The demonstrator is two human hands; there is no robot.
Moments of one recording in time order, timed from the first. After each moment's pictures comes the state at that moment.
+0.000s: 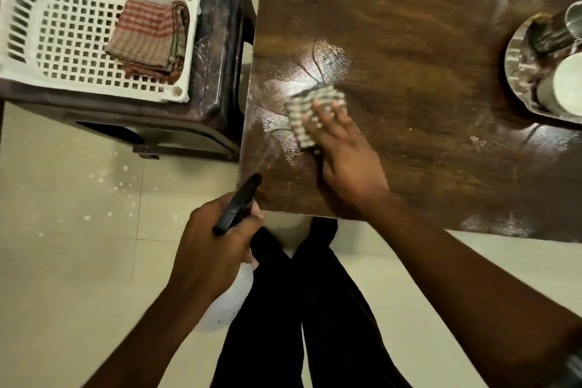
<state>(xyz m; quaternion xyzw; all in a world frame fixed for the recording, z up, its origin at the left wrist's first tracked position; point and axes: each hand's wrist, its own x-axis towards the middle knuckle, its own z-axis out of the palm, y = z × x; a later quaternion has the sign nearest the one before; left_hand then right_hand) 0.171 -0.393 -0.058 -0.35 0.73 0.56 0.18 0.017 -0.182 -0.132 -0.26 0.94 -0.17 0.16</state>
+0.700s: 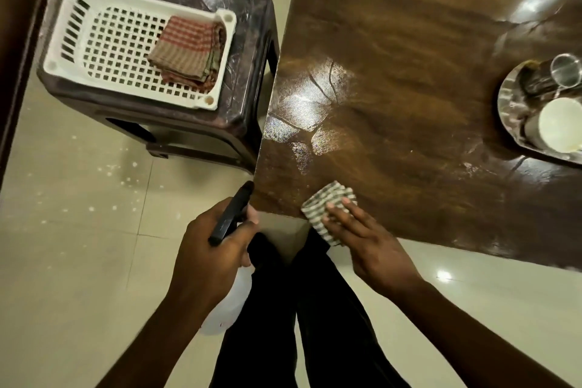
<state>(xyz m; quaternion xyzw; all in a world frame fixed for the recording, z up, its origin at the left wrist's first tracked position) 0.194 -0.404 -0.035 -0.36 0.71 0.60 0.11 0.117 -0.102 -0.121 -0.39 0.88 -0.14 0.23</state>
